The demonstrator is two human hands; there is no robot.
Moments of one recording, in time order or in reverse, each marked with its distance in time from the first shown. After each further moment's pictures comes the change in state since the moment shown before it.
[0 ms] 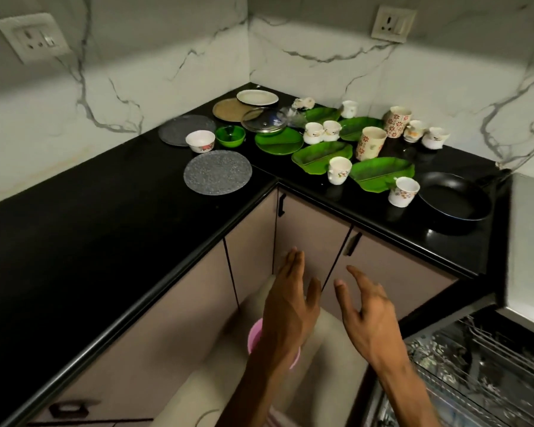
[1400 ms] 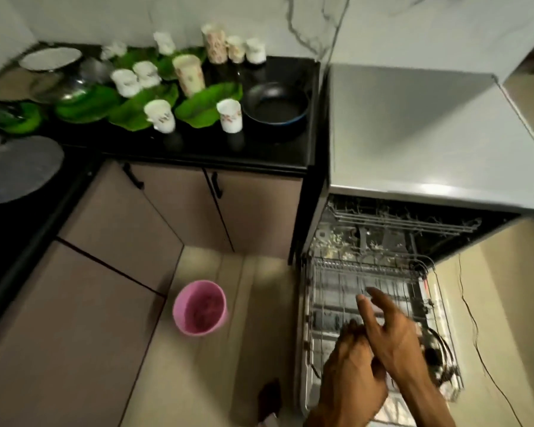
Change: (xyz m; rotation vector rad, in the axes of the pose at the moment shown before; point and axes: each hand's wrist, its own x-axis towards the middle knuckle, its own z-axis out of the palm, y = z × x) left_hand -0.230 0.132 0.249 -0.019 -0.793 0.142; right_hand -0.209 0.210 -0.126 0.122 0.192 0.630
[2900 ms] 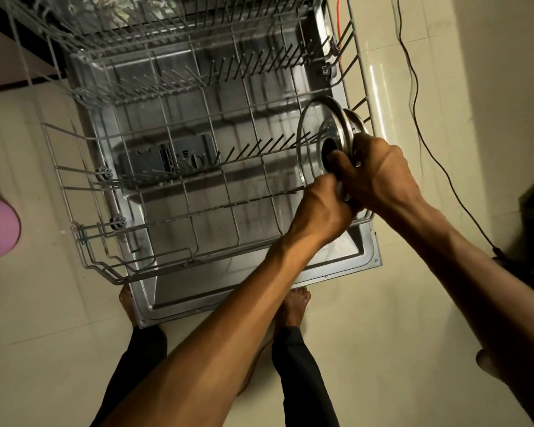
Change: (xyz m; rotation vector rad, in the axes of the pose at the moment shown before) left_hand 0.222 -0.146 0.548 -0.236 -0.422 -0.183; right_hand 0.115 0.596 0.035 -0.209 -0.062 0.369
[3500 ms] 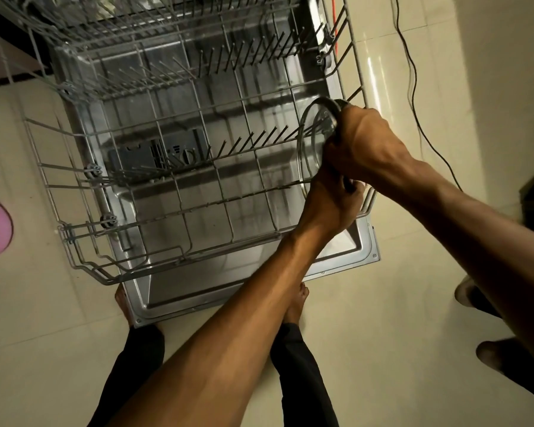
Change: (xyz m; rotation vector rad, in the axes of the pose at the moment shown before) left_hand 0.016 -0.014 0.028 -0.167 0.061 0.100; right_hand 0.027 -0.021 -0.007 -0.201 -0.135 -0.066
